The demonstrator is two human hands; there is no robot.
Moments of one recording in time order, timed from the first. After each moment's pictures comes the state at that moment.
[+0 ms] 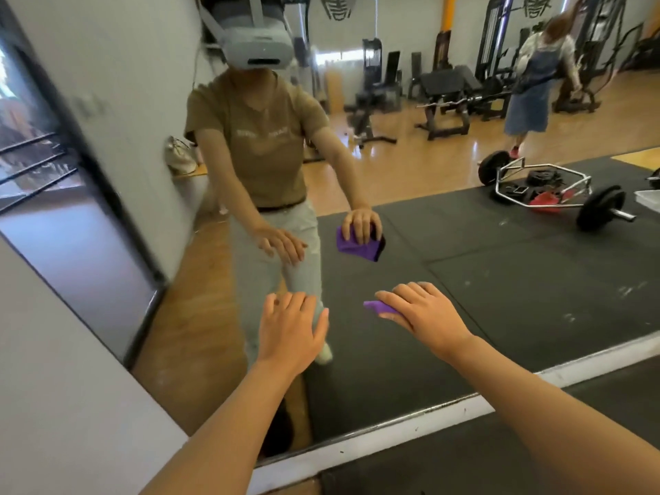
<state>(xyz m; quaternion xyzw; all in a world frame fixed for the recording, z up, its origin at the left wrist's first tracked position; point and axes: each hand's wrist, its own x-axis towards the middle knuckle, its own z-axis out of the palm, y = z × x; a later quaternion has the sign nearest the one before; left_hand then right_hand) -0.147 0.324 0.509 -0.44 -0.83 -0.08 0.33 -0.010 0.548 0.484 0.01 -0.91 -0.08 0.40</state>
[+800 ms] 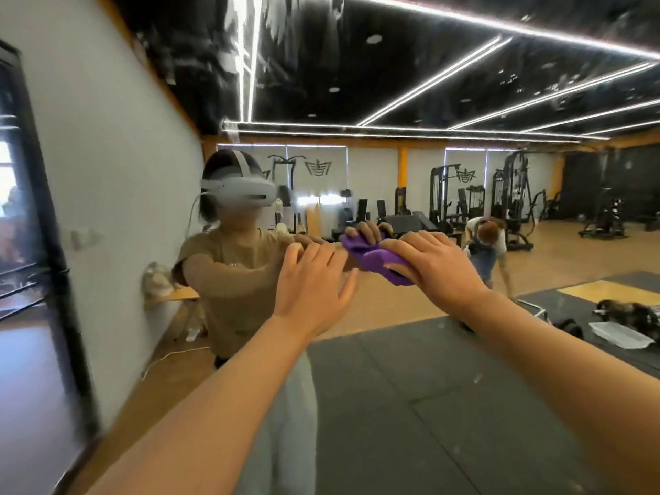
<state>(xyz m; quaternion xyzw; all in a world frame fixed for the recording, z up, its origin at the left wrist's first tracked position) -0.169 0.439 0.777 -0.49 -0.70 -0.18 0.49 -0.027 0.622 0.790 0.02 -0.85 -0.21 0.48</state>
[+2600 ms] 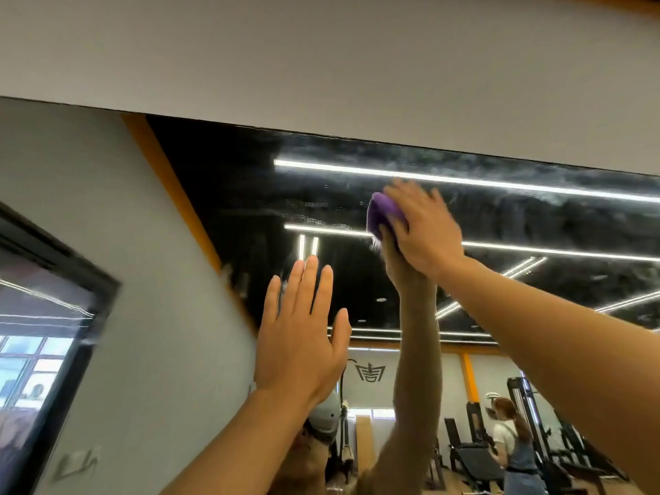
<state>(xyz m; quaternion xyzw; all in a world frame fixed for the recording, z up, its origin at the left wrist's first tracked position) -0.206 0.574 1.045 -0.28 -0.61 -0.22 0.71 -0.076 0.724 1.184 0.02 -0.70 -0.14 0.70</state>
